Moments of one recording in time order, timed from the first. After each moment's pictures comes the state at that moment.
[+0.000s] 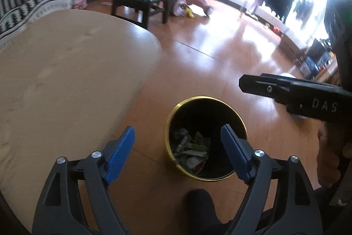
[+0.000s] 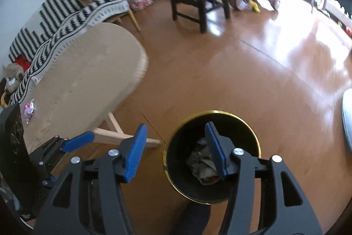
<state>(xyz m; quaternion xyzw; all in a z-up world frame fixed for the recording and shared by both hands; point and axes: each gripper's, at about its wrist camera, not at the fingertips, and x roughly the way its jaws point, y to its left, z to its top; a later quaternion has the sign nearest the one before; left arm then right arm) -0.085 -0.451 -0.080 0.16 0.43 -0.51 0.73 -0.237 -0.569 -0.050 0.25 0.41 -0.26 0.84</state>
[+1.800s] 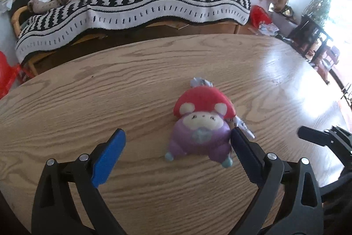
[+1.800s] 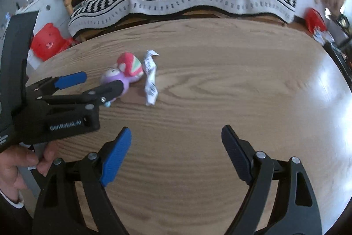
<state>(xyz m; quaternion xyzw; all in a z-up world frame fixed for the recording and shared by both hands) 0.242 -0.093 -0.076 0.03 0.43 -0.17 0.88 0.176 -0.222 -0.076 0.03 0.47 0.06 0.88</state>
